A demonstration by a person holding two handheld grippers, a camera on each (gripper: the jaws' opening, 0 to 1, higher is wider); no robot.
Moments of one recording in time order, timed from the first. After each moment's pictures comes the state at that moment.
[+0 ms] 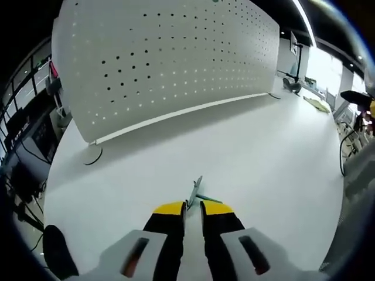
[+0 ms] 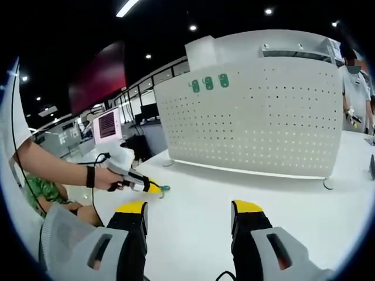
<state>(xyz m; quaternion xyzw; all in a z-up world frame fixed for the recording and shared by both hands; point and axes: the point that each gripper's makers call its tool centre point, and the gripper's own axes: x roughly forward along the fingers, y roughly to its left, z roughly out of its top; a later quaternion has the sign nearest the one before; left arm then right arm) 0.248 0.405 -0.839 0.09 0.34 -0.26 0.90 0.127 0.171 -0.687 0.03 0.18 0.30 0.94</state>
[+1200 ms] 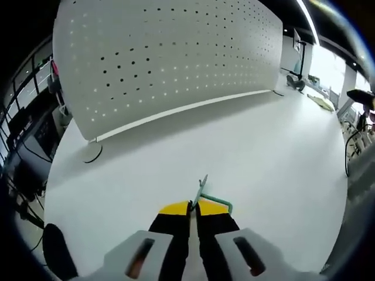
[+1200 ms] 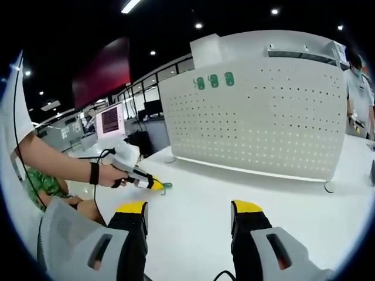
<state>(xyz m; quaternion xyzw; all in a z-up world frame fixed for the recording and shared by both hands) 0.251 0.405 -0.844 0.10 0.35 -0.24 0.90 0.123 0.175 -0.690 0.01 0.18 0.31 0.93</state>
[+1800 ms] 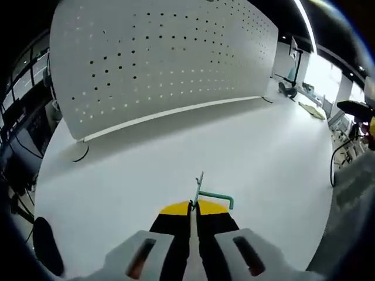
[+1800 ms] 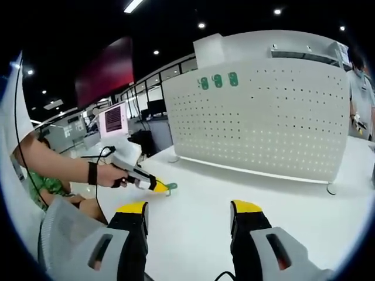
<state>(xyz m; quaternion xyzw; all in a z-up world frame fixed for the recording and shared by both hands) 0.233 0.374 -0.829 0.05 0.36 -0.27 0.89 0.122 0.178 -0.688 0.01 0.18 0.32 0.93</state>
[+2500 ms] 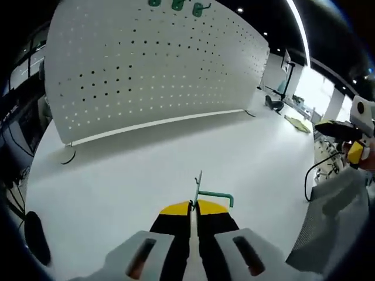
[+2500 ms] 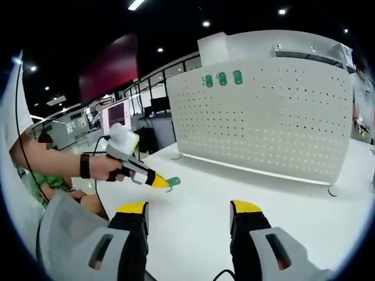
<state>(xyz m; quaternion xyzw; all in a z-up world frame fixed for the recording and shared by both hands) 0.208 0.342 -0.798 0.01 0.35 -0.31 0.88 0.116 0.181 -0.692 0.00 0.18 0.34 0.92</state>
